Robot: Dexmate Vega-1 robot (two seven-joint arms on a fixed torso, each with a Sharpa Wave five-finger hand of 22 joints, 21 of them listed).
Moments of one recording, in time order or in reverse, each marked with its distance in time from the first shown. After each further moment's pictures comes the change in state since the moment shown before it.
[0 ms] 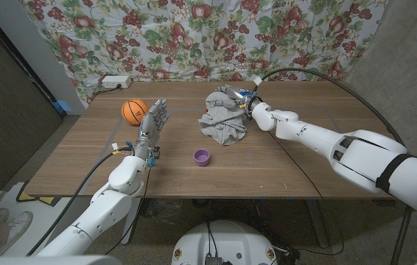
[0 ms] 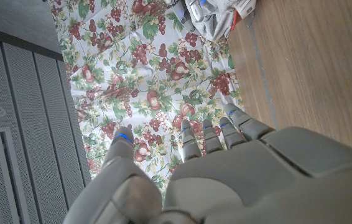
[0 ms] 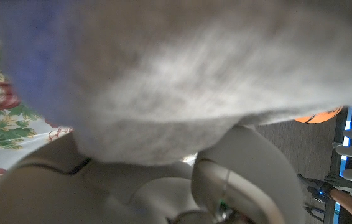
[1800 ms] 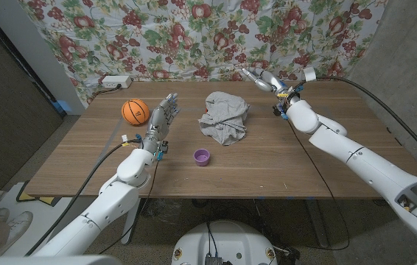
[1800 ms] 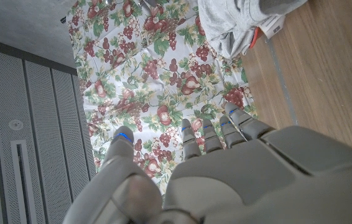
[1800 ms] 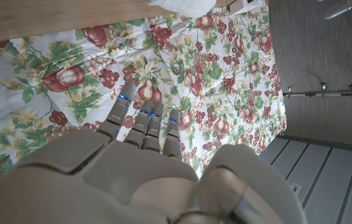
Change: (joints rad) left arm -0.077 -0.011 0.056 0.008 0.037 0.017 -0.028; left_hand 0.000 0.000 0.000 0.000 0.000 0.000 0.000 0.000 0.000 0.000 0.000 0.000 0.000 0.000 0.000 0.000 0.000 0.000 0.000 0.000 0.000; right arm -0.448 -0.354 0.483 -0.743 0.347 -0.075 0.124; right_hand -0.321 0.013 -0.078 0.058 -0.061 0.036 0.040 -0.037 -0.125 0.044 0.085 -0.159 -0.222 -0.033 0.041 -0.093 -0.099 -0.124 0.146 -0.216 -0.004
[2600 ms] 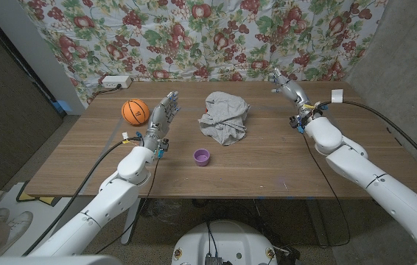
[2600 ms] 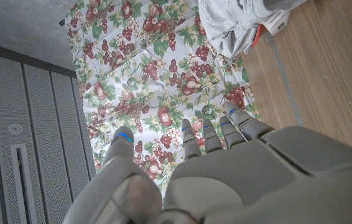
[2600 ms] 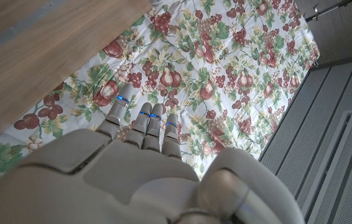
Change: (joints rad) left arm -0.011 0.007 0.001 -0.015 0.006 0.028 0.012; left_hand 0.000 0.000 0.000 0.000 0.000 0.000 0.000 0.000 0.000 0.000 0.000 0.000 0.000 0.000 0.000 0.000 0.000 0.000 0.000 0.000 0.000; right arm -0.245 -0.026 0.196 -0.094 0.336 0.068 0.011; right_hand -0.059 0.001 -0.005 -0.005 -0.008 -0.059 0.009 -0.012 -0.036 -0.017 -0.015 -0.055 -0.026 -0.010 -0.009 -0.043 -0.004 -0.014 0.002 -0.064 0.002
